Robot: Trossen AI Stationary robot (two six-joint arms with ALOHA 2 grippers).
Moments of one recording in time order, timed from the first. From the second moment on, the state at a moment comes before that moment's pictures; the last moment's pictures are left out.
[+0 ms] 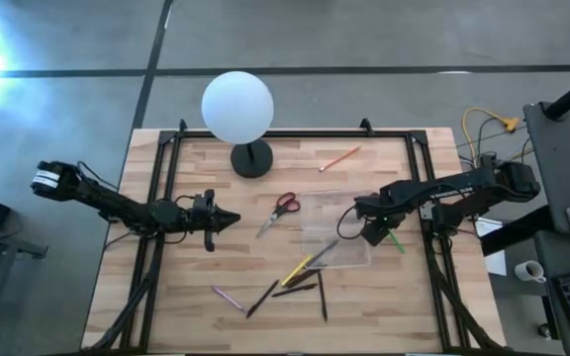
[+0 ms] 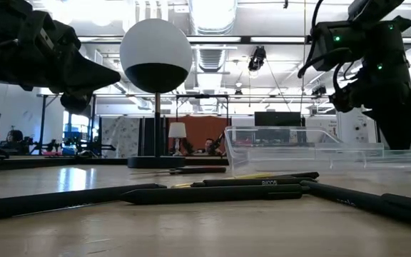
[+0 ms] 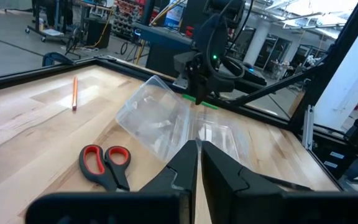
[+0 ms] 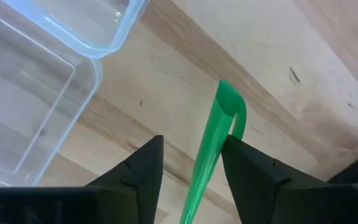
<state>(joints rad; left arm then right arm) -0.20 0.96 0.01 0.95 -0.32 -0.33 -0.02 1.33 0.71 -1.01 -0.05 0.88</state>
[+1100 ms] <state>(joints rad) -0.20 0.96 0.01 0.95 -0.32 -0.33 -0.02 1.33 0.81 -1.00 0.20 0.76</state>
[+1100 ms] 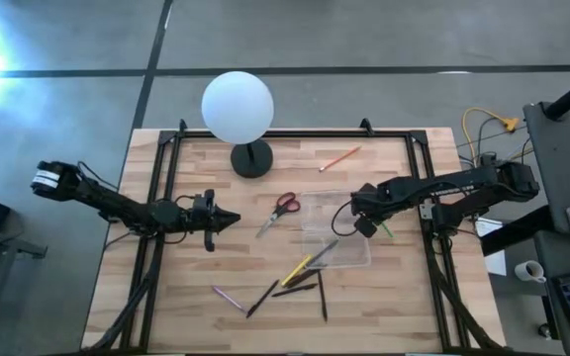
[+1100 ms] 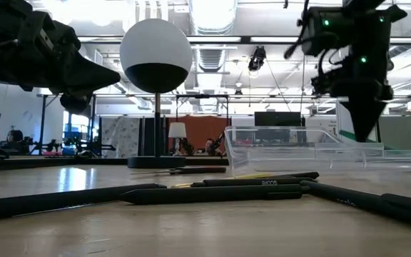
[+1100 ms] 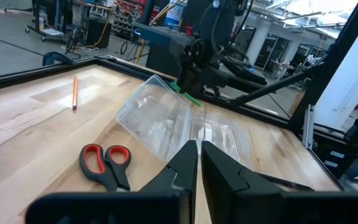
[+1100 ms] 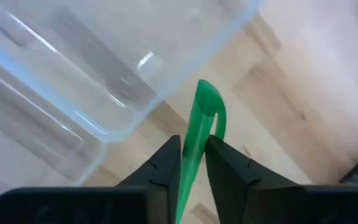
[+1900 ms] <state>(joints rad) -0.20 0.96 0.01 0.95 -0.32 -0.33 -0.01 1.55 1.23 -0.89 0.35 0.17</state>
